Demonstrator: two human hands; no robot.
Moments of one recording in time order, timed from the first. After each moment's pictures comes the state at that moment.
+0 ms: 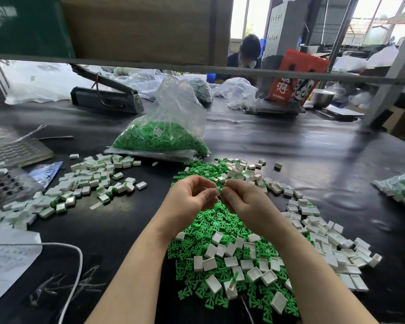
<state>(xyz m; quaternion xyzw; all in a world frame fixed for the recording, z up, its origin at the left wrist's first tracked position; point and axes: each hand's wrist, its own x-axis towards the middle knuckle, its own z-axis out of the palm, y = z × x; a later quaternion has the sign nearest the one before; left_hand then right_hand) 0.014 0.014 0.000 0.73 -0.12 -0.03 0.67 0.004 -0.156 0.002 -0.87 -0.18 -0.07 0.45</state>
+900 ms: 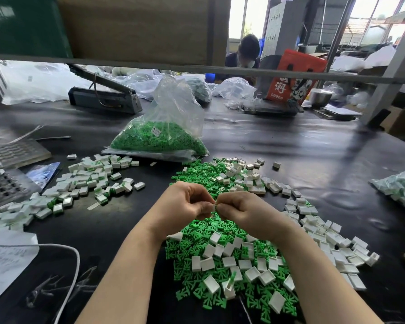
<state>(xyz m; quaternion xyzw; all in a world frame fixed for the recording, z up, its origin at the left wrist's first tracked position) 0.011 0.026 0.005 0.81 -0.19 -0.05 0.55 0.000 -0.163 0.008 -0.90 -0.23 0.04 0.37</state>
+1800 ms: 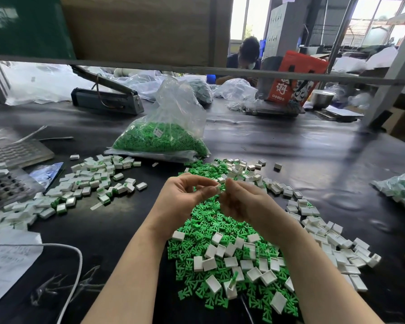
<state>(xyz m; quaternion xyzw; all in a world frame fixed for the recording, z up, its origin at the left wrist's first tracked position) 0.001 0.020 0.018 0.73 -0.13 0.01 0.67 -0.002 -0.159 0.008 -0.73 -0.15 0.09 0.65</state>
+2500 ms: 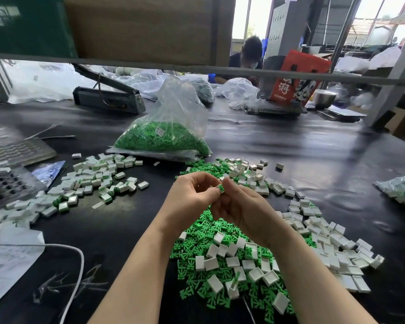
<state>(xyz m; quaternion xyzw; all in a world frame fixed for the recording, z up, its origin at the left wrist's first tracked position) -0.002 0.011 0.021 0.75 -0.15 0.02 0.64 -0.001 -0.142 0.001 -0.64 -0.16 0.13 0.74</state>
